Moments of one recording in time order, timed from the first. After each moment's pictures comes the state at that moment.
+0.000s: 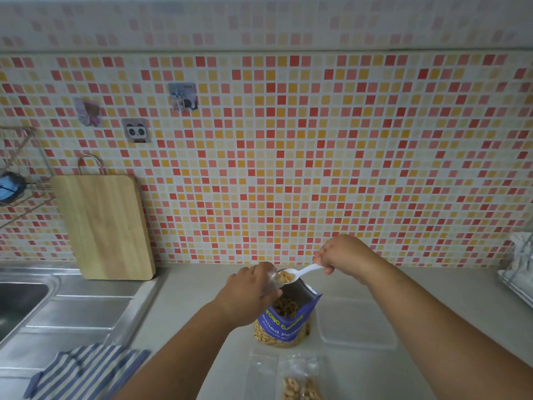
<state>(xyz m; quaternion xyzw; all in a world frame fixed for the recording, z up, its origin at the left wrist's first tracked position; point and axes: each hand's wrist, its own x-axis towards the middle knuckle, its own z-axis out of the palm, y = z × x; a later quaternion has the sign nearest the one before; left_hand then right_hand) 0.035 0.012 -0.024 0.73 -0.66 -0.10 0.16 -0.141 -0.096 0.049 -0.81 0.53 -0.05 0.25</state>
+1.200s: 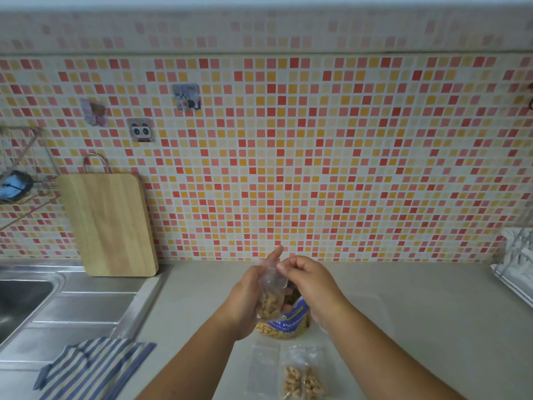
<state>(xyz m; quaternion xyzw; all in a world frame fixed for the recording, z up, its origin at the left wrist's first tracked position) 0.011 0.045 -0.014 0.42 -0.37 -0.61 0.57 -0.108 -0.008 0.009 -0.61 0.41 -0.31 0.60</state>
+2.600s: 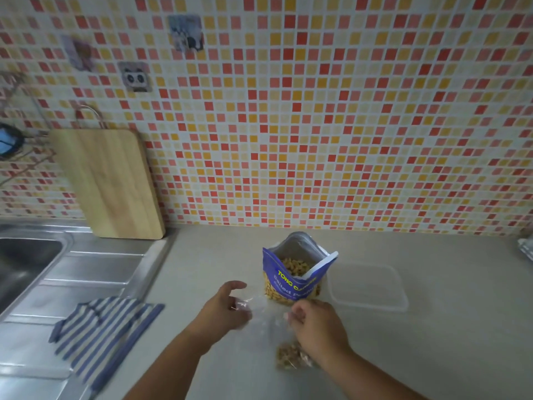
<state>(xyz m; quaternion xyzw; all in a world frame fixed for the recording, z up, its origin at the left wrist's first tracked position) 0.076 0.084 -0.134 0.68 -0.34 -0.47 0.44 -0.115 0.010 -0.141 -0.80 0.54 -0.13 0.25</state>
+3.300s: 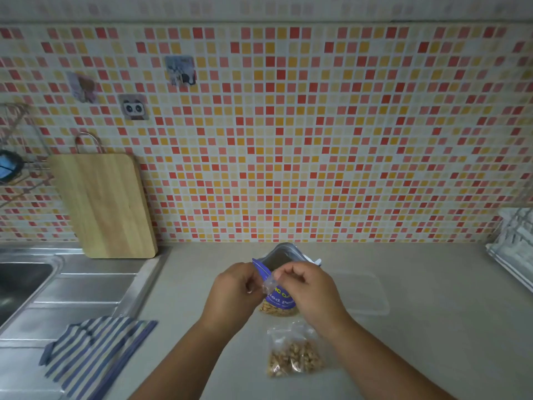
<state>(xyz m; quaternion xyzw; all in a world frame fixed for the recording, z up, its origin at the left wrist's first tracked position) 0.023 0.077 -0.045 0.70 -0.58 -0.08 0.42 -0.123 0.027 -0.021 -0.72 0.42 -0.34 0.44</state>
